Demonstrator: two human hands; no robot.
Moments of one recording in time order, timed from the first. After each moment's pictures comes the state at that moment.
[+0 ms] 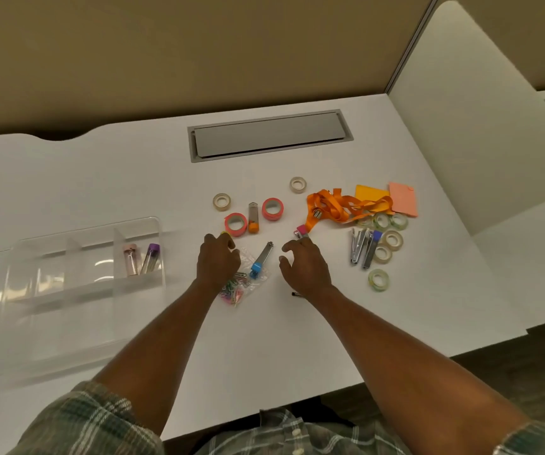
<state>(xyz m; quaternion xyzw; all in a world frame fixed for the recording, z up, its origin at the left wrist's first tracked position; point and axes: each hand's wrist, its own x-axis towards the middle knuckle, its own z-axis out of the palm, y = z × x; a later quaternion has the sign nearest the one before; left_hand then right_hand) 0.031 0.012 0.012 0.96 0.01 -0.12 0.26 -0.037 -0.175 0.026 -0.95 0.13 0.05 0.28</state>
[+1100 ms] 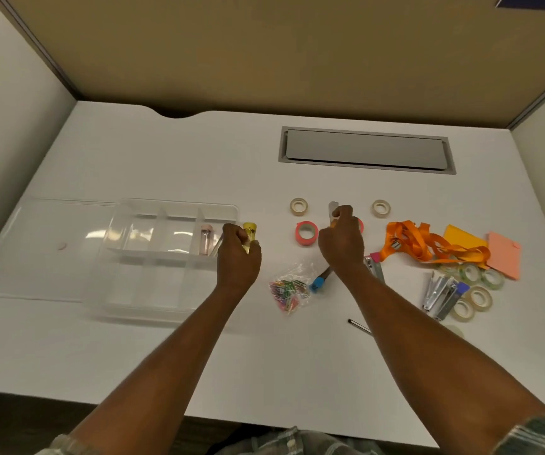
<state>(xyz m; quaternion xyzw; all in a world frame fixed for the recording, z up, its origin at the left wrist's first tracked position) 0.006 0.080 0.062 0.84 0.20 0.03 0.51 0.071 -0.119 0.034 -0.91 0.15 0.02 0.38</state>
